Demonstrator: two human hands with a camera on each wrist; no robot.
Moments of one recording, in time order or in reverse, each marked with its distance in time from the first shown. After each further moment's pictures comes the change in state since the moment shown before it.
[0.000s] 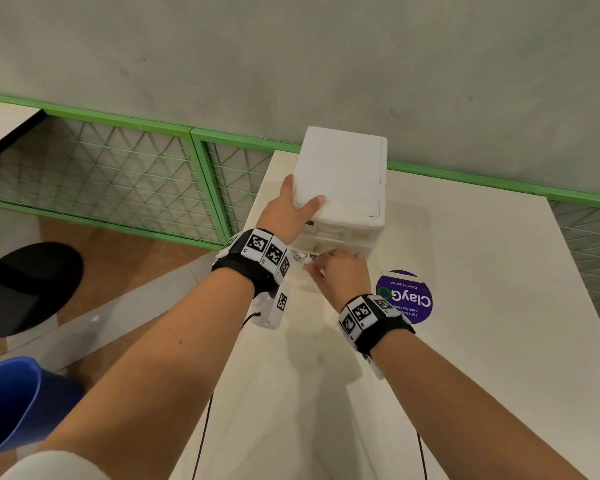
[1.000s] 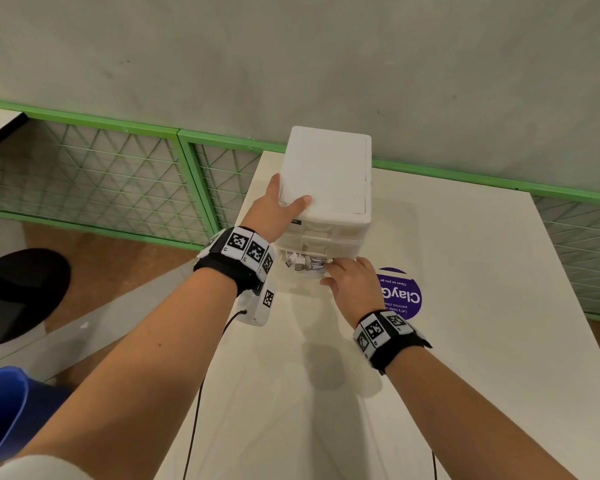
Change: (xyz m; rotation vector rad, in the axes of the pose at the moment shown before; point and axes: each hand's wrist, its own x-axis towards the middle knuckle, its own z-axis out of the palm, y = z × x) left_hand 0.008 -0.007 -0.003 0.020 -0.044 0.007; right_hand -0.027 0.036 0.012 0.040 0.214 -0.101
